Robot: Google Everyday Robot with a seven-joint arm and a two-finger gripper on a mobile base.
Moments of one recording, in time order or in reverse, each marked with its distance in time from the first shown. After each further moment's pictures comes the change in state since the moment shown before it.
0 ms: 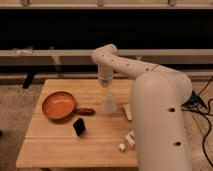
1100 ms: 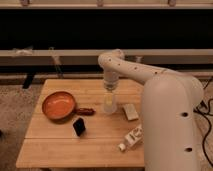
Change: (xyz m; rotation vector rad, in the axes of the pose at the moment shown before) arm 0.019 0.019 0.019 -0.030 -0.025 0.020
